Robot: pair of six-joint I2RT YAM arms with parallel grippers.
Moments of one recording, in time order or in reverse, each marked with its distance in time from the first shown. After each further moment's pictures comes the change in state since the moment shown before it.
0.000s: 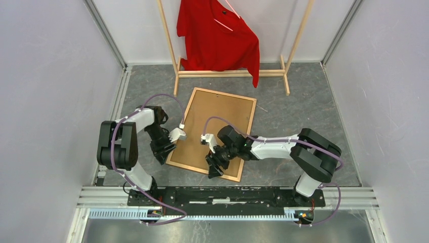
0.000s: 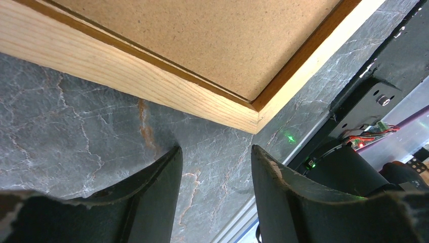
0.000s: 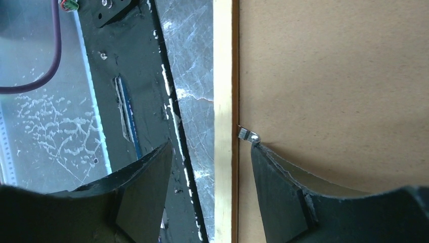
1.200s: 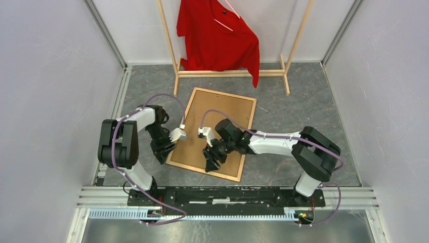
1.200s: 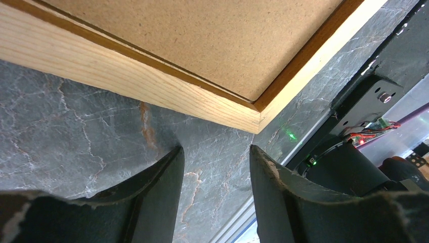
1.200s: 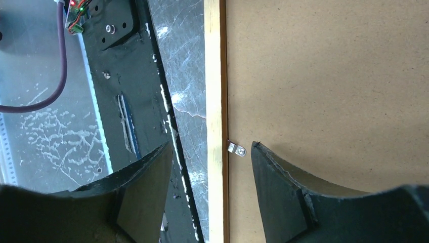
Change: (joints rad) left arm -0.008 0.019 0.014 -0.009 -0.011 0.000; right arm -0.021 0.008 0.108 -0.096 0.008 -0.016
